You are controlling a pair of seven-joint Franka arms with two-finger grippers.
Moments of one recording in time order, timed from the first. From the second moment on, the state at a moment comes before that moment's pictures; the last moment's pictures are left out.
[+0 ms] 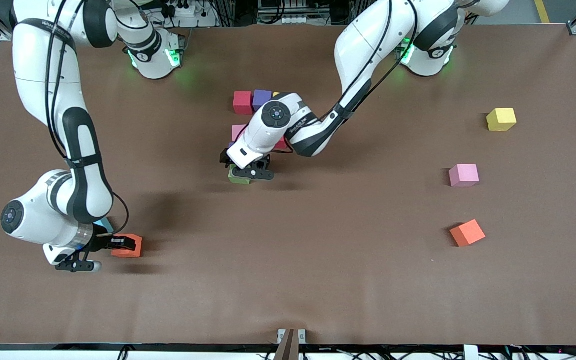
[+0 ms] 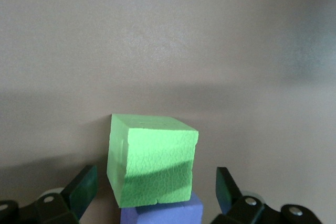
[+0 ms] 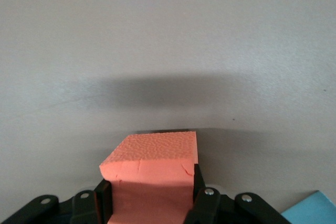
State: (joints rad) left arm -0.73 0.96 -0.30 -1.28 -0.03 2.57 -0.87; right arm 0.20 0.80 -0.30 -1.49 0.57 2.25 -0.33
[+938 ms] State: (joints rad) left arm -0.47 0.57 -0.29 -1.45 -0.02 2.21 -0.95; right arm 0.42 0.78 -0.29 -1.38 0.51 2.18 -0.33
